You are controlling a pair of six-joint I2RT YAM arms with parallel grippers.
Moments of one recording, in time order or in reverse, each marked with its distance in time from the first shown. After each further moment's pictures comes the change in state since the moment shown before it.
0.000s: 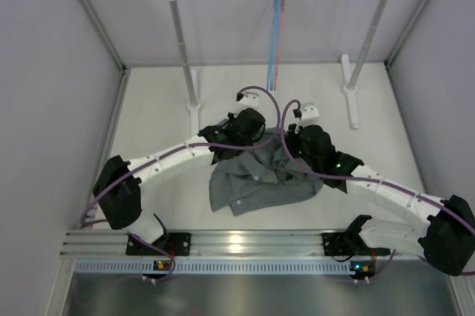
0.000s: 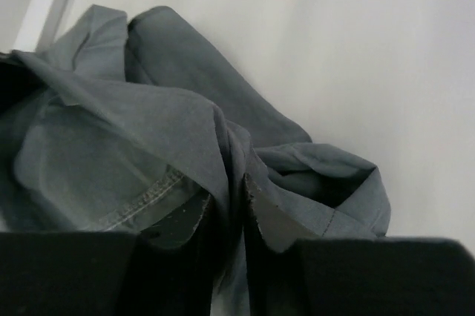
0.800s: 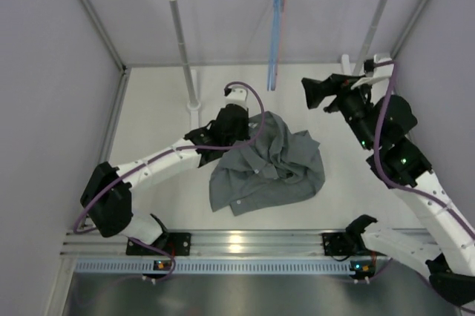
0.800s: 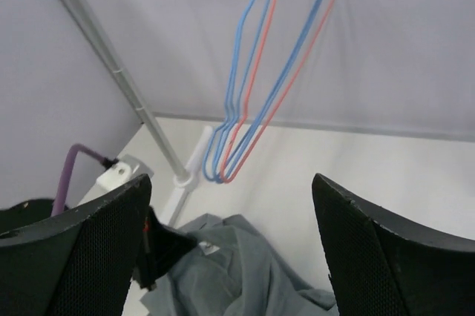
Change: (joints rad) left arm 0.105 -0.098 -0.177 0.332 0.204 0.004; right arm -0.125 -0.247 0.423 -0.094 -0.142 -0.072
